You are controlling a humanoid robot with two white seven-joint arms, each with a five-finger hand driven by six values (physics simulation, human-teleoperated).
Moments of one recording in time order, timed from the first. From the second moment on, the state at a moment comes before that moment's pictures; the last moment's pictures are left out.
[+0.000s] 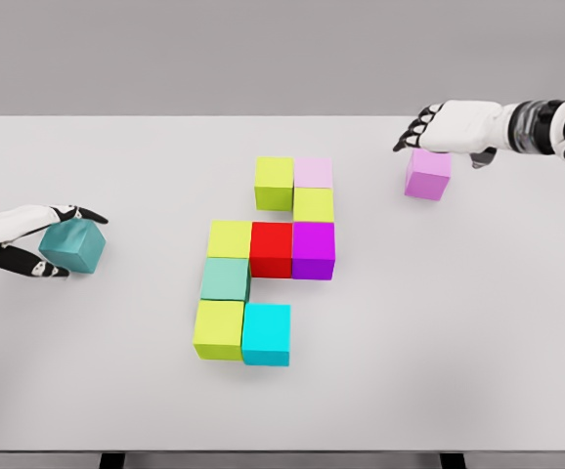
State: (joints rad) left arm -0.35 0.88 -0.39 -1.21 0.01 -0.61 -0.61; right arm -0.96 -0.65 0.77 -1.19 0.82 -0.61 0.61
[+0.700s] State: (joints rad) left arm -0.35 0.88 -0.40 -1.21 0.02 -0.61 -0.61; right arm -0.99 -0.58 0.83 -1.09 0.89 -0.61 0.61
